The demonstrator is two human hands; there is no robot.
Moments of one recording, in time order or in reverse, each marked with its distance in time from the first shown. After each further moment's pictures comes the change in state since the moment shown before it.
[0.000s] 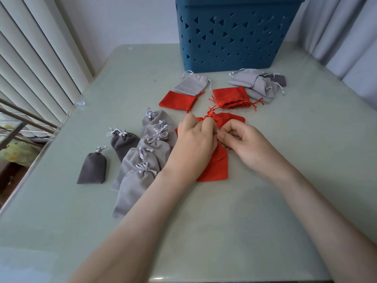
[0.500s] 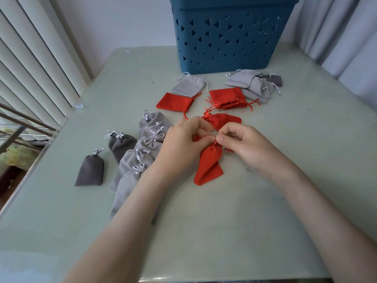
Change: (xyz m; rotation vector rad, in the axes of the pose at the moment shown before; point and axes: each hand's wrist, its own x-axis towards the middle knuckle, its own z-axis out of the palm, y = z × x) left_hand 0.007 -0.003 -0.030 -0.568 -0.307 -0.398; right_hand -0.003 0.002 -0.009 0.074 -0.070 0.059
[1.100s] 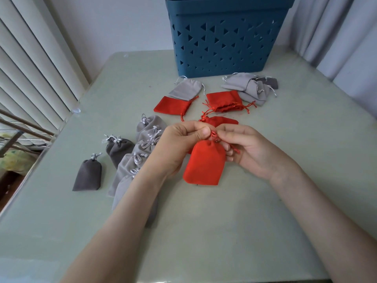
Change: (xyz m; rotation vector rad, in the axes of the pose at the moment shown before) left_hand 0.002 0.005 -0.003 -0.869 -0.199 -0.253; right_hand -0.001 -0.010 -0.005 0.475 -0.175 0.073
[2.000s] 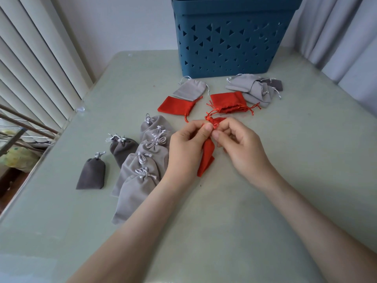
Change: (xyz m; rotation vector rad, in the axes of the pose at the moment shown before) left_hand 0.000 -0.015 0.020 0.091 0.390 0.142; right_hand 0.007 0.017 0.019 -0.551 0.371 -0.372
